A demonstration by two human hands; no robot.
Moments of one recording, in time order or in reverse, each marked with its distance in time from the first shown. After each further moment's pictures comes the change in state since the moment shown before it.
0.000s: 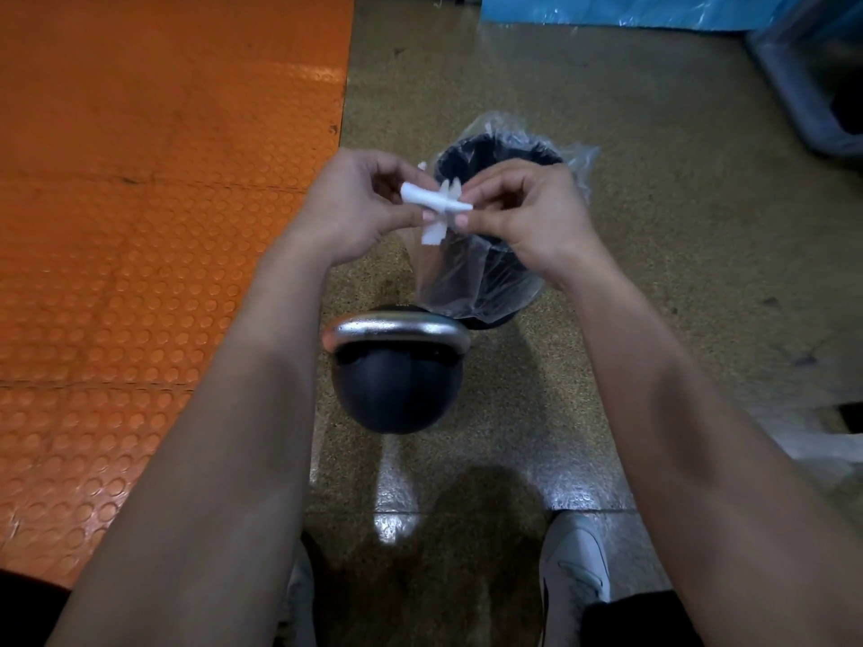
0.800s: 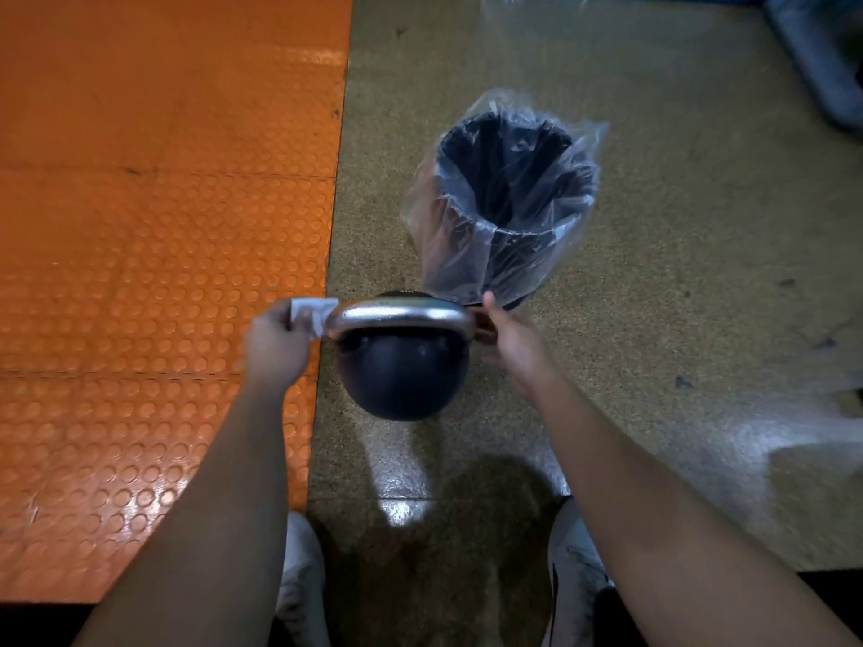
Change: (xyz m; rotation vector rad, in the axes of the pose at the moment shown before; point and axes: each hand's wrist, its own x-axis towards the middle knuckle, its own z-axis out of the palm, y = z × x) left_hand -0.105 -0.193 0.009 0.195 0.331 -0.464; right_hand -0.081 0.129 0.064 0.266 0.020 0.674
